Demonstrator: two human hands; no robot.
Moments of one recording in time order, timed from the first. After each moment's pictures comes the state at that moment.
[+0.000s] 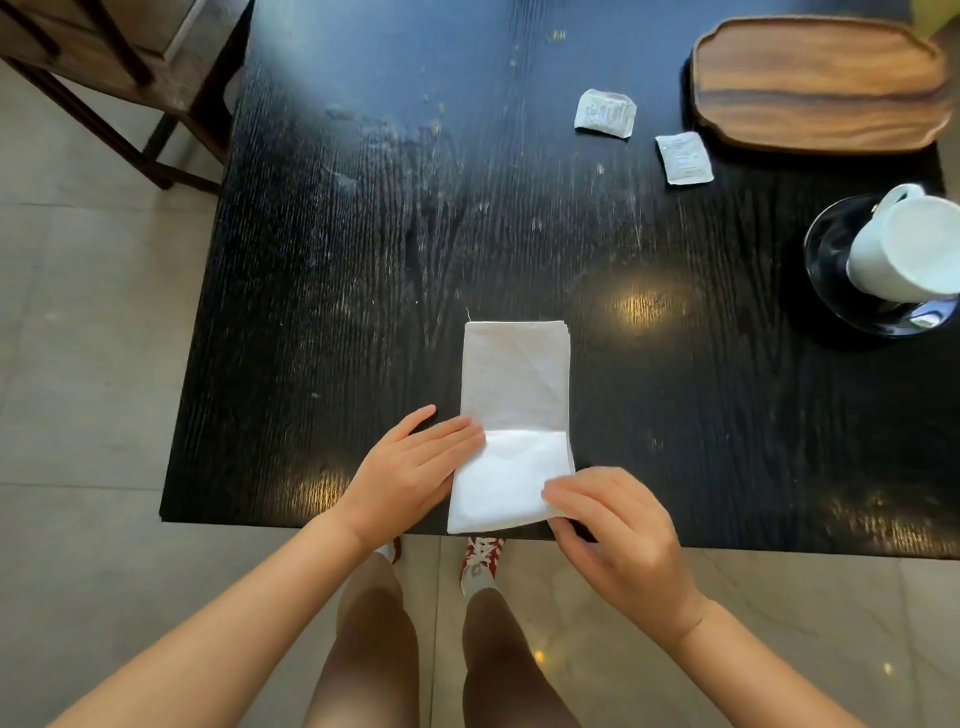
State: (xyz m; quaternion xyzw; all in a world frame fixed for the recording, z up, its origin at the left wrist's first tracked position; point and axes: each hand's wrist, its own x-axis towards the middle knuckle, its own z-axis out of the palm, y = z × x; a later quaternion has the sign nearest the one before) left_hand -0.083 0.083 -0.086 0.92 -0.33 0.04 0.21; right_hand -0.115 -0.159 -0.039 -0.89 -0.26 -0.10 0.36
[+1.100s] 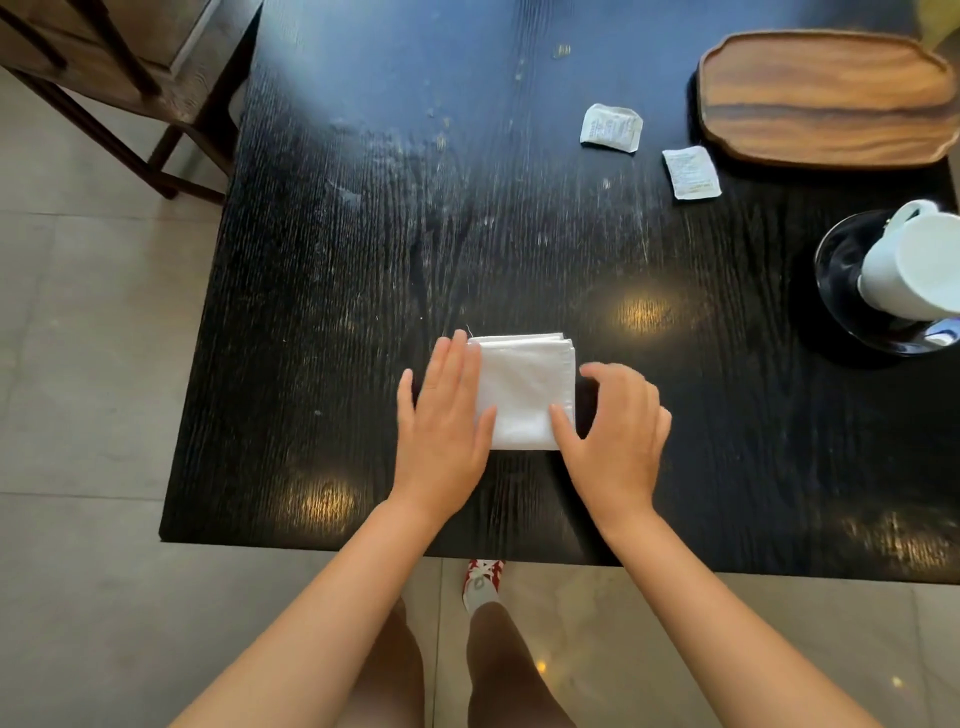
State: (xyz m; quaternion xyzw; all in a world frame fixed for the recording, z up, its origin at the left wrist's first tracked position) left_hand -0.045 0.036 -0.078 0.97 -0.03 -0.01 0.24; right_hand -0.037 -0.126 -0.060 -0.97 0.05 -0.05 0.23
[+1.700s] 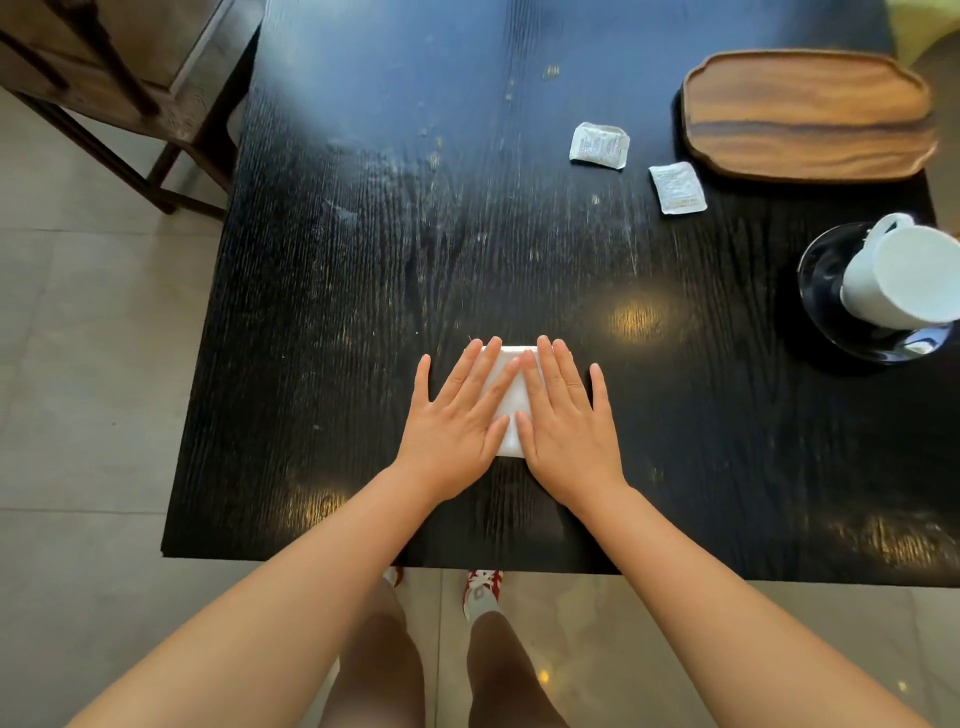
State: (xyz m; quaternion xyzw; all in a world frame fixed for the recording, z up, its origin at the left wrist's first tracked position) left_hand -0.020 0.040 -0.096 0.98 -0.17 -0.09 0.09; right_hand -0.019 -0.119 -0.088 -0.99 -0.14 0.07 0.05
